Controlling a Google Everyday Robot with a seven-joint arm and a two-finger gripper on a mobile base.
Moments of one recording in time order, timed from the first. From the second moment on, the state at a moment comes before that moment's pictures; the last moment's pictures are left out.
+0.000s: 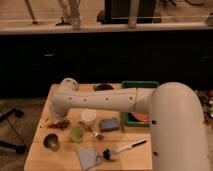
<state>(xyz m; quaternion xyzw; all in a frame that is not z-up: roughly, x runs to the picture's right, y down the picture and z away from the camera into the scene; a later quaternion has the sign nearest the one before) -0.270 0.147 0.752 -0.21 -0.31 -0.24 0.90</state>
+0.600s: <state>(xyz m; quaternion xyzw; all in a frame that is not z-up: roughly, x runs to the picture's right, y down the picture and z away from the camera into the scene) -0.274 0.169 0.716 -0.21 -0.37 -0.24 0.87</state>
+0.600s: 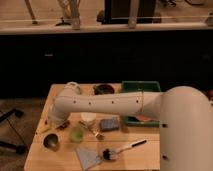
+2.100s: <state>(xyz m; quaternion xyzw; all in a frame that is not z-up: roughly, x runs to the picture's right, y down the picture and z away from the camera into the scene) -0.297 0.202 0.659 -0.29 -0.53 -0.18 0.77</state>
